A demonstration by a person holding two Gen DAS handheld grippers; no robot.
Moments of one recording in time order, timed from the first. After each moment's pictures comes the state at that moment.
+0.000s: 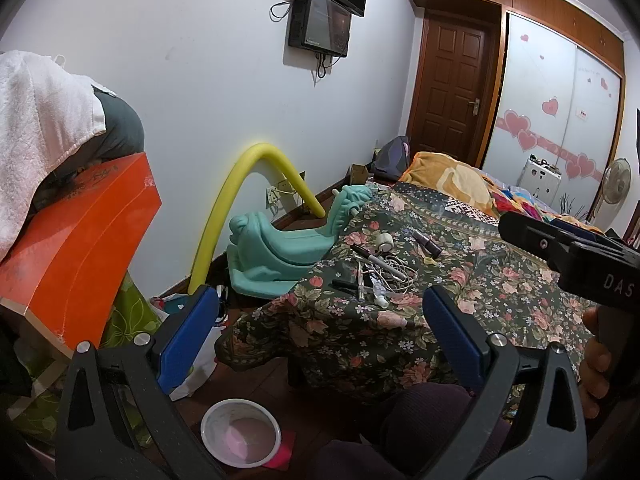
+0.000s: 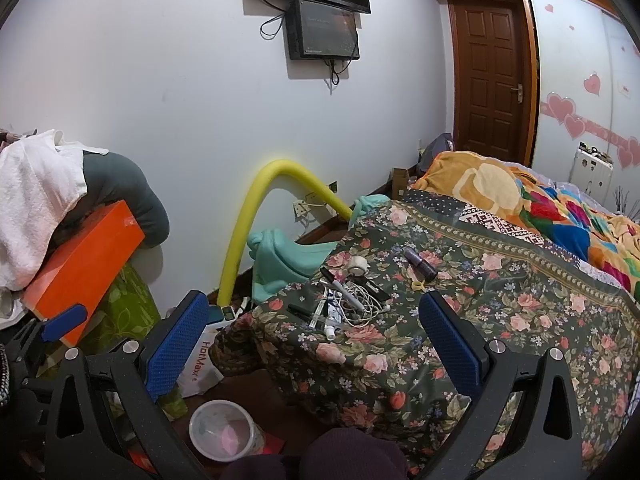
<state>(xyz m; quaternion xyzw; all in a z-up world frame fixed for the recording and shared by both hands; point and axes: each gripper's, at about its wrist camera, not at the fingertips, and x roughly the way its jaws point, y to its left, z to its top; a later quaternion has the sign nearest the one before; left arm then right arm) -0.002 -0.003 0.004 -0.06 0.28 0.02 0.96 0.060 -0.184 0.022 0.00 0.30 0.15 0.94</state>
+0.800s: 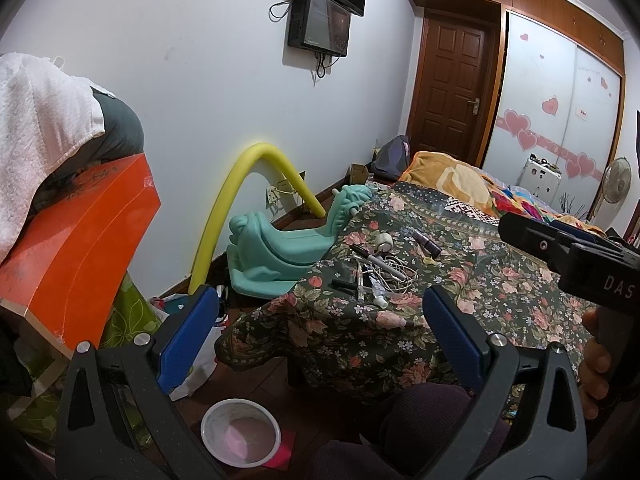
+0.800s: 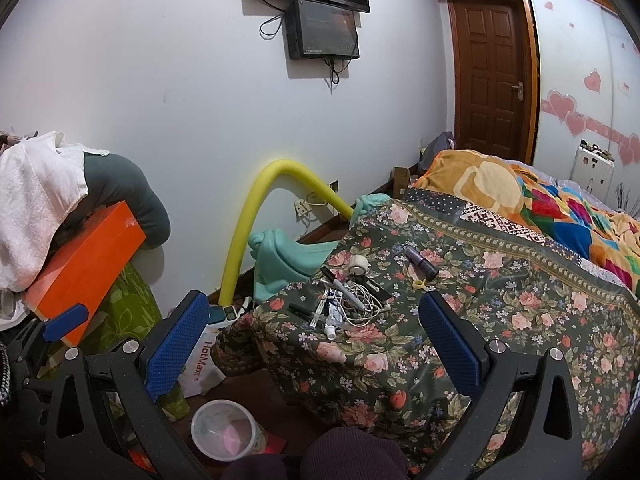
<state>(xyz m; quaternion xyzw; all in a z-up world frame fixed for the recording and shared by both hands) -0.002 -0.003 0.004 -0.06 0.28 0.02 0.96 0.061 -0.184 0.023 0.00 0.30 0.16 0.94</state>
